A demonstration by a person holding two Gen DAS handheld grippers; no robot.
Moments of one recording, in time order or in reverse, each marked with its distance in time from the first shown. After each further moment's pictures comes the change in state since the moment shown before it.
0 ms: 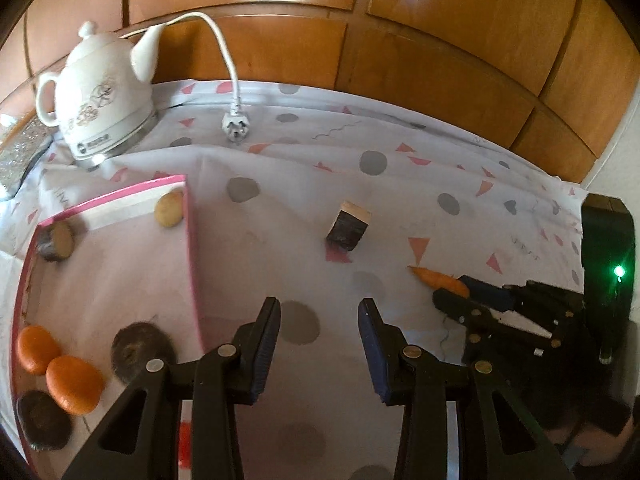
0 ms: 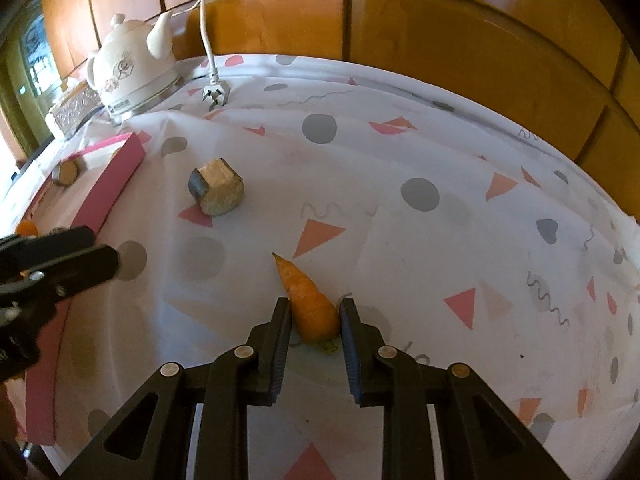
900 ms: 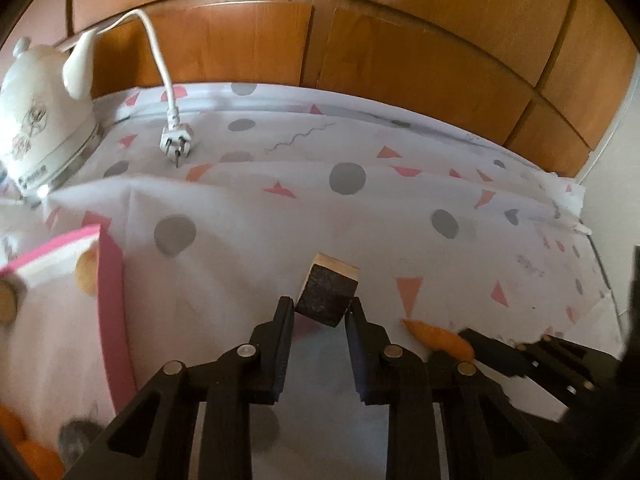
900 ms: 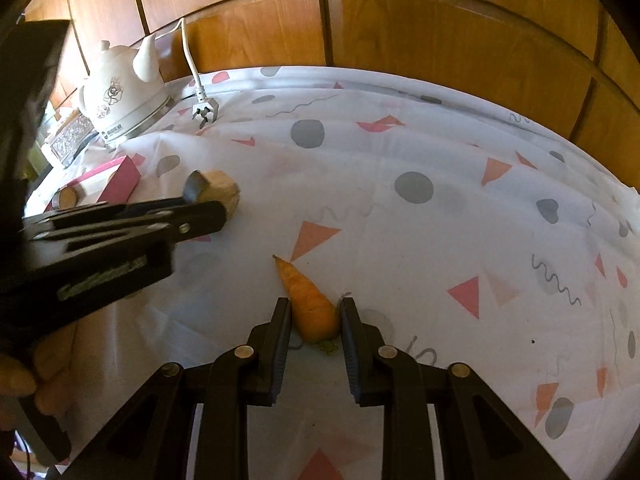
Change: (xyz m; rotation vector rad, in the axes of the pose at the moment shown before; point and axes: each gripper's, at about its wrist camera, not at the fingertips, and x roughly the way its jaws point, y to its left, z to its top) left arm 0.048 -0.015 0.034 0.043 0.019 -0.072; right arm -0.002 -0.005 -0.006 0.084 -0.036 0.021
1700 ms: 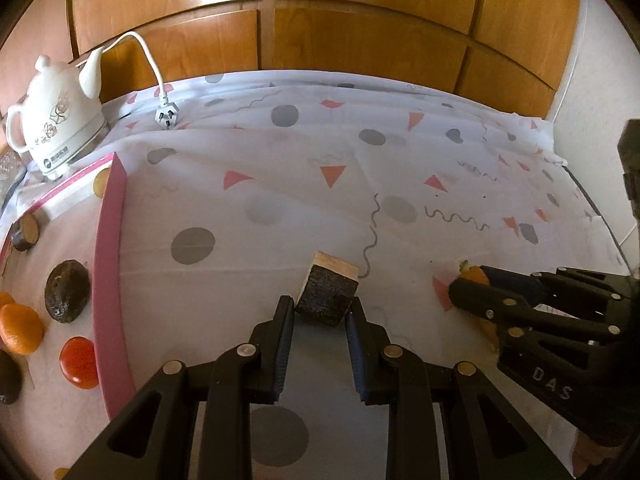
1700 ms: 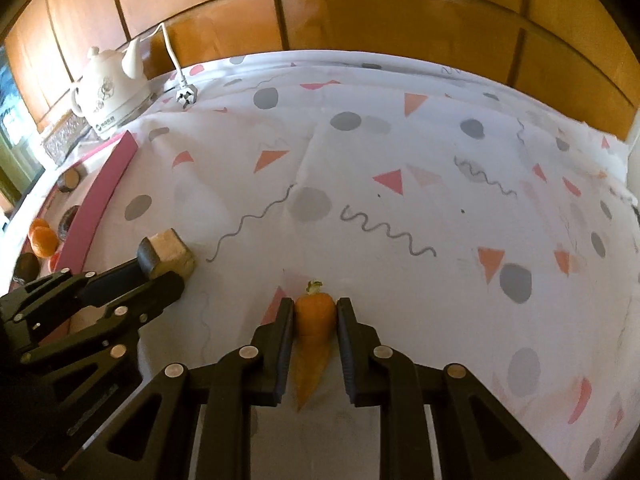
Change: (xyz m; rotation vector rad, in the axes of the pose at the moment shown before) left arm -0.040 -0.053 -0.100 0.131 -0.032 0.041; right arm -0.055 -0.020 -0.071 0.109 0.029 -0.048
